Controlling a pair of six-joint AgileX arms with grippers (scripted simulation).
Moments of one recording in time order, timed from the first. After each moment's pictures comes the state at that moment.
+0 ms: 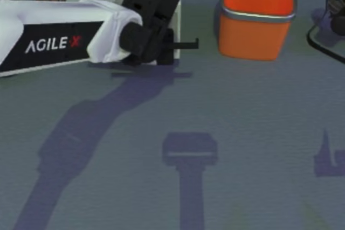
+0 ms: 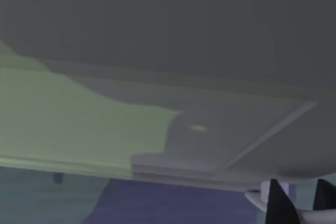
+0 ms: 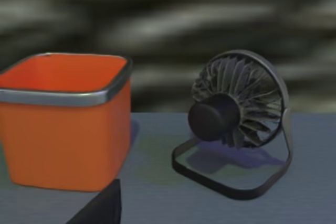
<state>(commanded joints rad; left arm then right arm) -0.58 2.01 1.40 -0.30 -0.31 -0.43 0.00 0.00 0.00 0.00 0.00 0.00</state>
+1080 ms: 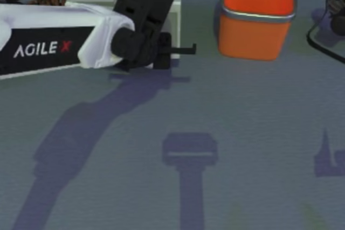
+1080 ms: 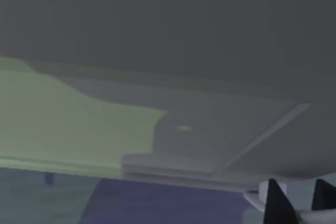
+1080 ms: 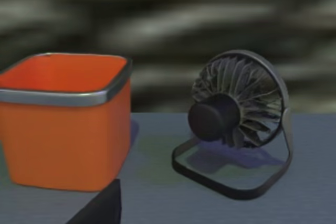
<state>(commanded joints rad) -0.56 1.97 1.33 -0.26 -0.27 -0.37 0.00 0.00 0.00 0.00 0.00 0.00</state>
